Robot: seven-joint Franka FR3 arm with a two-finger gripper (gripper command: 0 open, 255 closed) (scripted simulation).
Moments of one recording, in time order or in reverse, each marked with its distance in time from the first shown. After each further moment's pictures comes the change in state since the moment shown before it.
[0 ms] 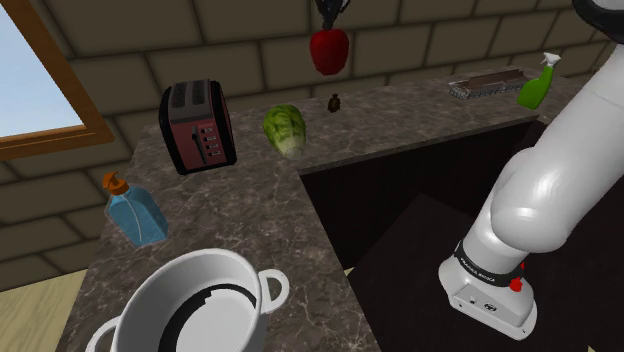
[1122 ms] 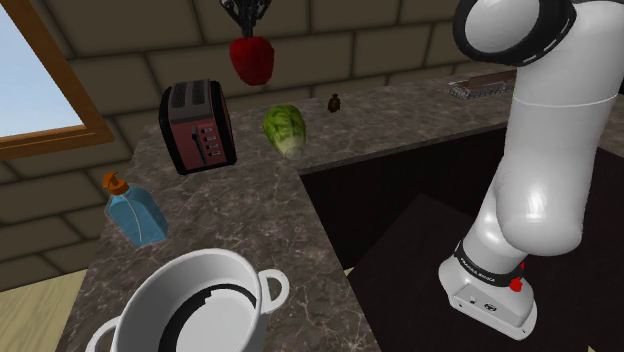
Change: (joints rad) arm 0.166 0.402 0.161 0.514 -0.085 -0.148 0.331
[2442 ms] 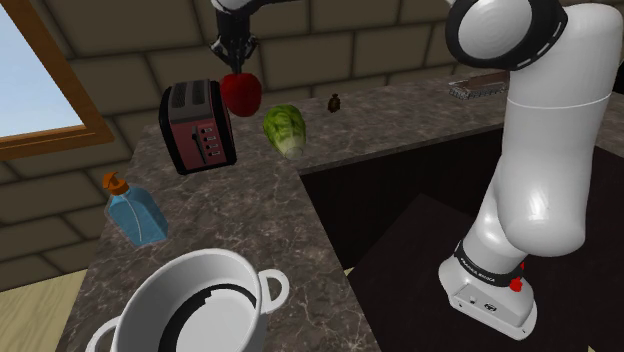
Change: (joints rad) arm 0.041 0.034 0.012 -0.181 -0.034 0.203 0.093
